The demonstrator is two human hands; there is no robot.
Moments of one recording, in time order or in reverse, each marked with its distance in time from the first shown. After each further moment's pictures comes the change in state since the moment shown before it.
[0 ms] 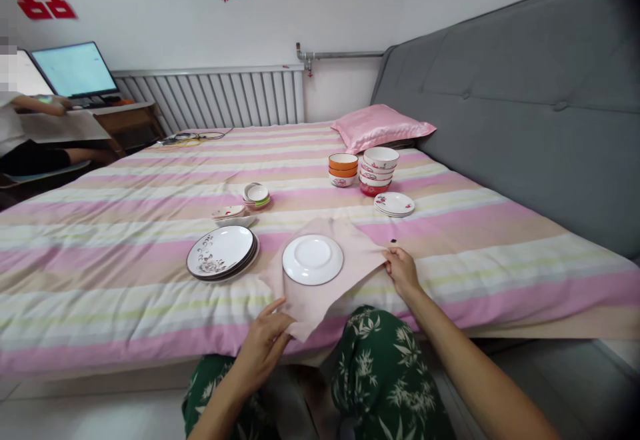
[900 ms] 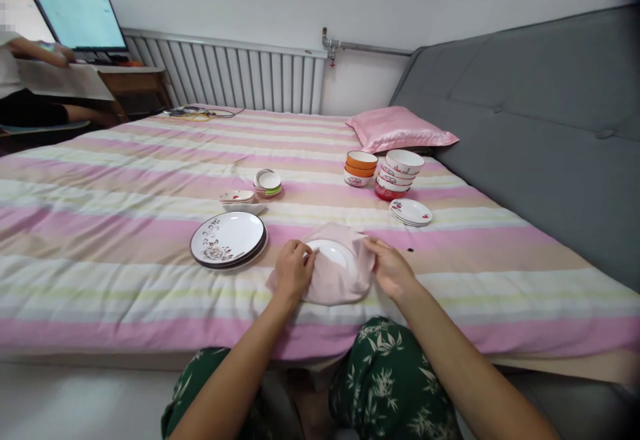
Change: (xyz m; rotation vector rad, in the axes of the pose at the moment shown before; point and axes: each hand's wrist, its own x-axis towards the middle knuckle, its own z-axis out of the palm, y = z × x) left_hand 0.094 -0.087 0.031 0.476 0.459 -0.199; right_hand -0.038 -0.083 0.072 0.234 -0.382 0.157
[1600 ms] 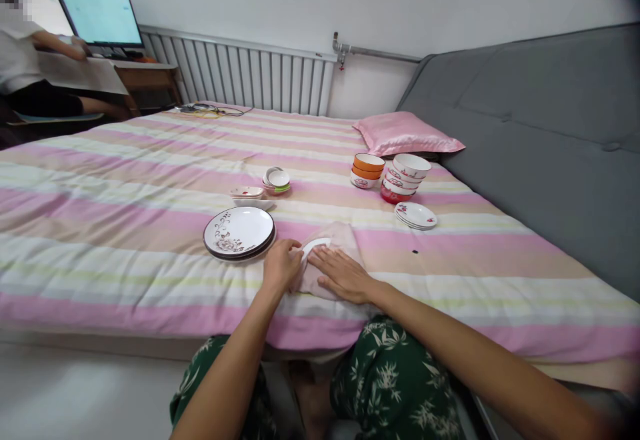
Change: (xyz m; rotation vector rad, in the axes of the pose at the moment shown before) left_hand 0.001 -0.024 -0.042 -0.015 -0.136 -0.203; right_hand -0.004 0.029 0.040 -1.371 -0.825 -0.688
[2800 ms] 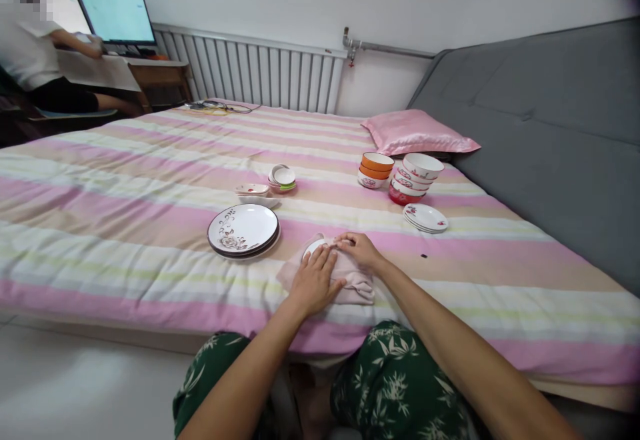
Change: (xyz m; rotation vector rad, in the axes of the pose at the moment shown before) left_hand -0.033 0.031 0.035 0.212 -0.278 0.389; right_hand 0.035 0.060 0.000 0.752 0.514 0.365
